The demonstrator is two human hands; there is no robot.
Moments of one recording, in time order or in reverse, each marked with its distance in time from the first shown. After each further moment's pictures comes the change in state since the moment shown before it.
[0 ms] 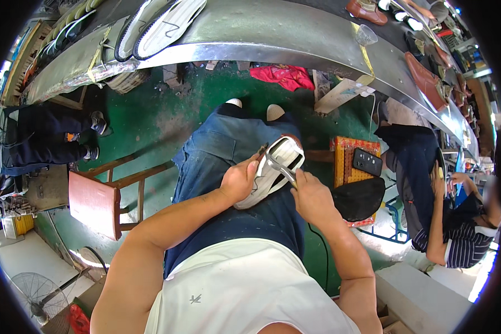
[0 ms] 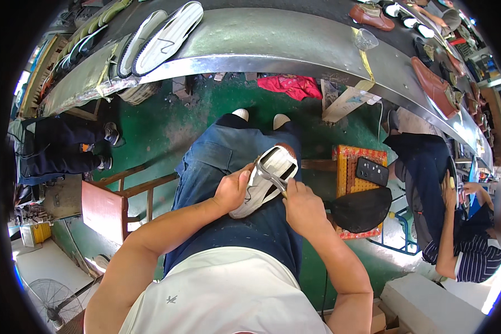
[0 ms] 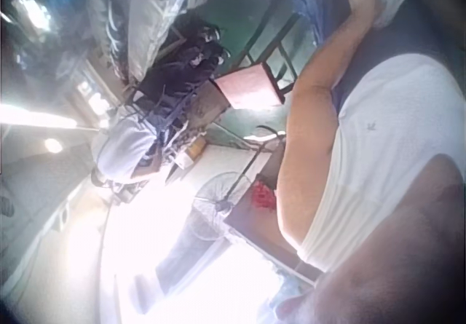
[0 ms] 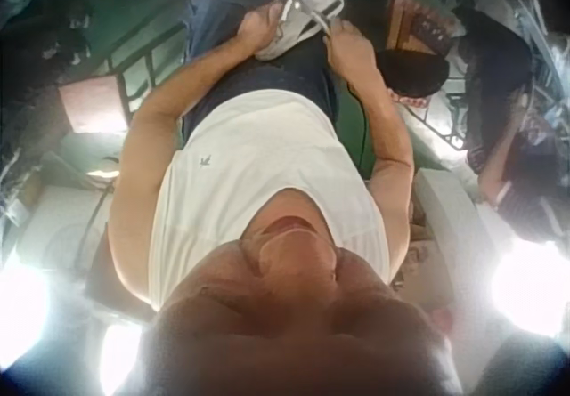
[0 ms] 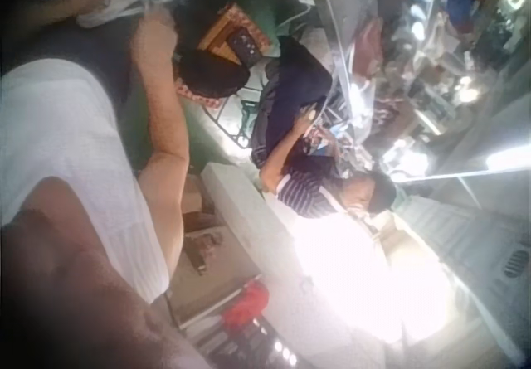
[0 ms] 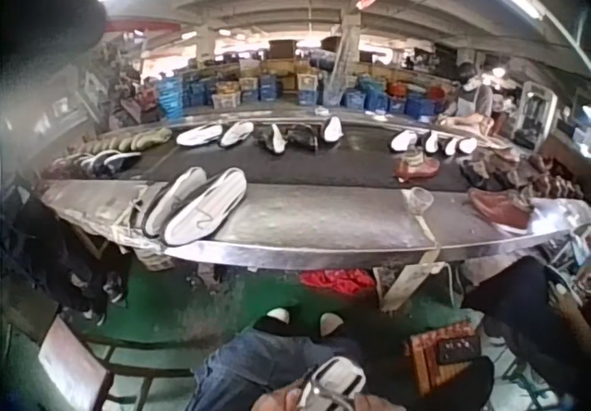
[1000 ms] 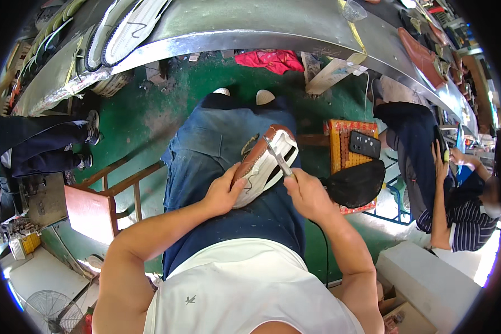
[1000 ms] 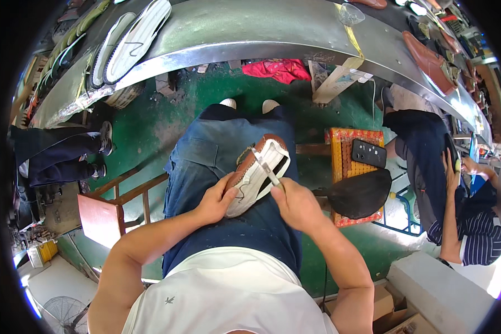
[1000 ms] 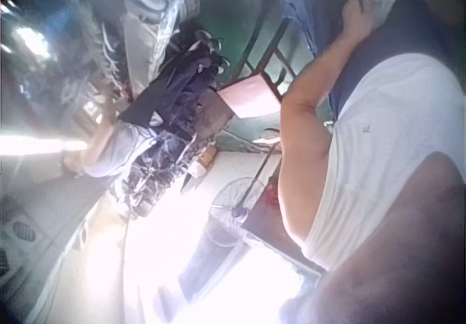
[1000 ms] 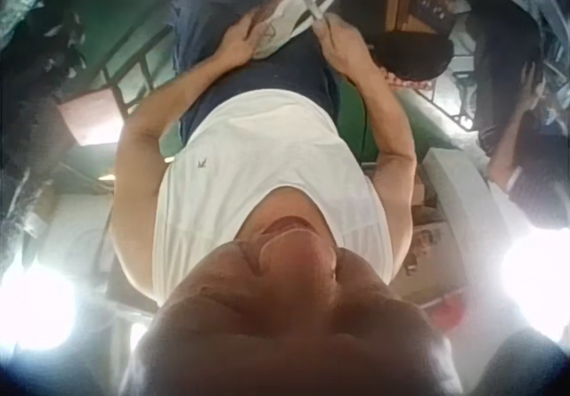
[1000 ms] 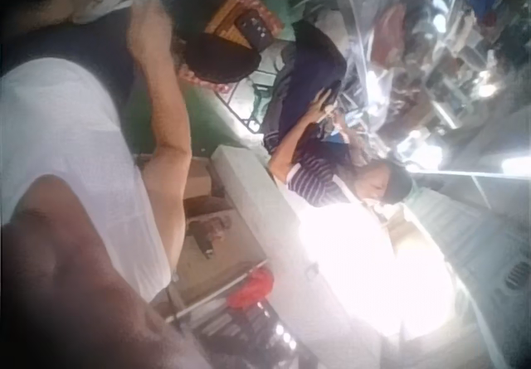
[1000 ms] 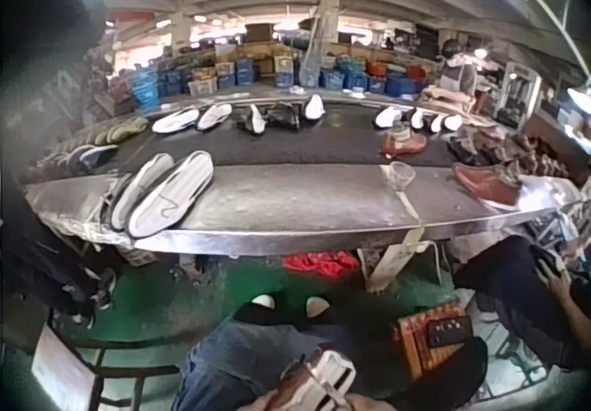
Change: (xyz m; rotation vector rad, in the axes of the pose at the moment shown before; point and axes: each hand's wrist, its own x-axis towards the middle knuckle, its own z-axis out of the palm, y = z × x) left_hand -0.037 -0.011 -0.023 -0.066 -0.335 -0.096; right_hand -0.003 0.011 0.006 0.487 -0.027 0.167
